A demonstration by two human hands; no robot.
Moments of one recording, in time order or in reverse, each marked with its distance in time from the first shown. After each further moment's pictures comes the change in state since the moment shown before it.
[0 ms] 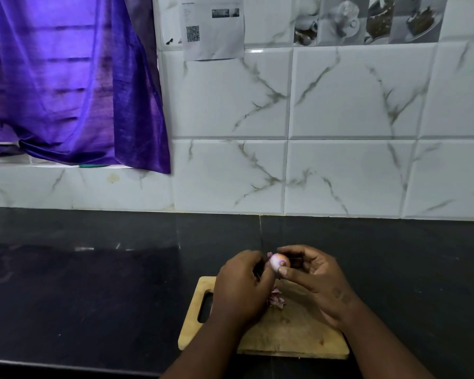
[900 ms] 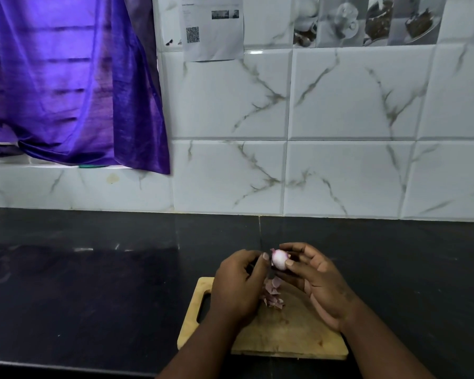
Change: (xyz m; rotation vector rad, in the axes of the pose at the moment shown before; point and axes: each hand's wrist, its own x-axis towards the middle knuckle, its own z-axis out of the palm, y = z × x) left_hand 0.004 -0.009 0.002 -0.233 0.013 -0.086; right_hand 0.004 0.003 0.000 0.260 0.000 0.159
